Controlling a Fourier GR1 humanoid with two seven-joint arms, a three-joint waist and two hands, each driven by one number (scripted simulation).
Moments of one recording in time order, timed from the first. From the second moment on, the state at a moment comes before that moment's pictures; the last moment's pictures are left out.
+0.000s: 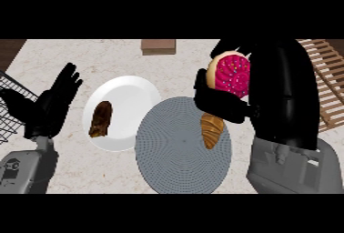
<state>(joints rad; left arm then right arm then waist) -0.26 0.25 0.08 -1.47 0.14 0.02 0.21 -0.77 -0.08 0.28 -1.91 0.95 0.12 1.05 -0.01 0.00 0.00</state>
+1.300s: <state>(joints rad) -0.25 0.23 0.10 -1.50 0.12 0.00 0.21 -0.58 -0.46 -0.41 -1.79 0.61 0.21 0.71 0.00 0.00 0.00</state>
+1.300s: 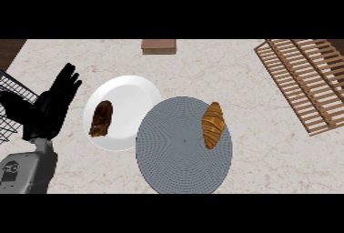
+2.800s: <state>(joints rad) -0.25 0.19 0.10 -1.52 0.09 0.00 0.24 -0.59 -0.68 -0.65 -1.20 0.46 -0.13 0.20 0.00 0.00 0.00</state>
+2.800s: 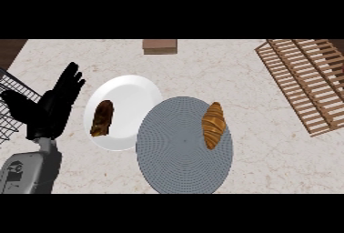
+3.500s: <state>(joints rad) -0.25 0.22 0.14 -1.50 0.11 -0.03 0.22 -0.41 -0.96 -0.94 -1.05 0.09 0.36 0.16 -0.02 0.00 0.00</state>
